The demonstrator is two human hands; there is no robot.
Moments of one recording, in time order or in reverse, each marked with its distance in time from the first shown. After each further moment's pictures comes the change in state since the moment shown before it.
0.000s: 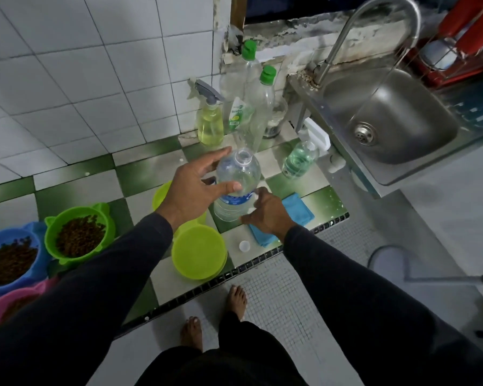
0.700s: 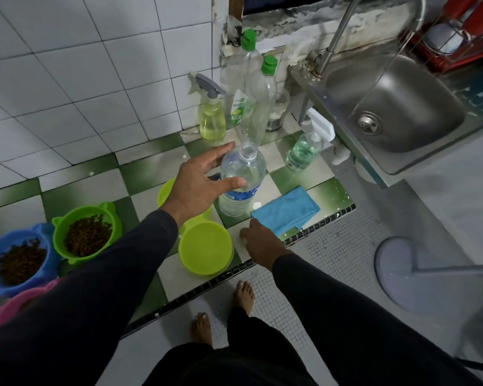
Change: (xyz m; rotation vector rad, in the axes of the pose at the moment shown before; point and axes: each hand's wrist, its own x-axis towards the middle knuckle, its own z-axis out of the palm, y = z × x) left_hand 0.000 -0.011 0.000 -0.062 -0.052 -0.013; right_hand -0.041 0.036 0.073 -0.510 -0.185 -0.191
